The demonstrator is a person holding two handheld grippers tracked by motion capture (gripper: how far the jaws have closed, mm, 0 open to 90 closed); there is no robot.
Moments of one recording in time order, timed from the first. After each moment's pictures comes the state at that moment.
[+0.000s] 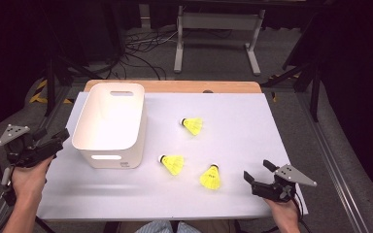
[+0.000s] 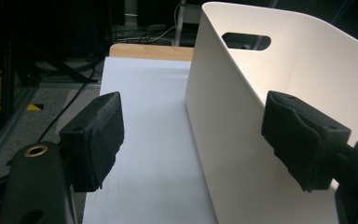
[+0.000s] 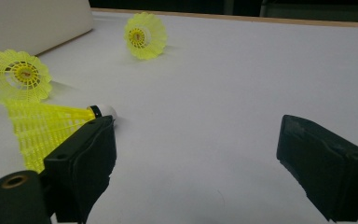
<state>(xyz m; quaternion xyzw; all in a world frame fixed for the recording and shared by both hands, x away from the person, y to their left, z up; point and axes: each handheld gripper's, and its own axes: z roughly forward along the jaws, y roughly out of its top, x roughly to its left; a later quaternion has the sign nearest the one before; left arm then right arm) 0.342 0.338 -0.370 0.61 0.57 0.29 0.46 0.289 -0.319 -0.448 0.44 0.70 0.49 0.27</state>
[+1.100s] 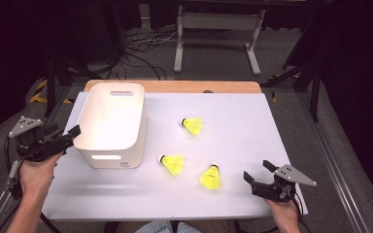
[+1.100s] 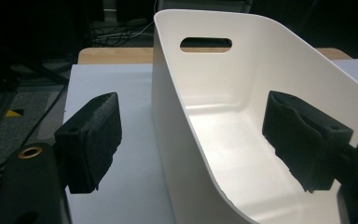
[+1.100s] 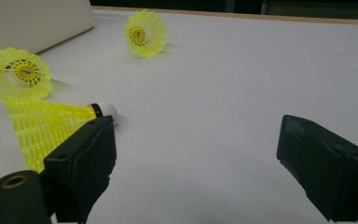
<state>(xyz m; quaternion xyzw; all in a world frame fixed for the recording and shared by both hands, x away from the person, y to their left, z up) 0.346 0.307 -0.348 0.64 0.55 0.26 0.46 0.289 -0.319 -0.449 0.45 0.71 0.48 0.27</state>
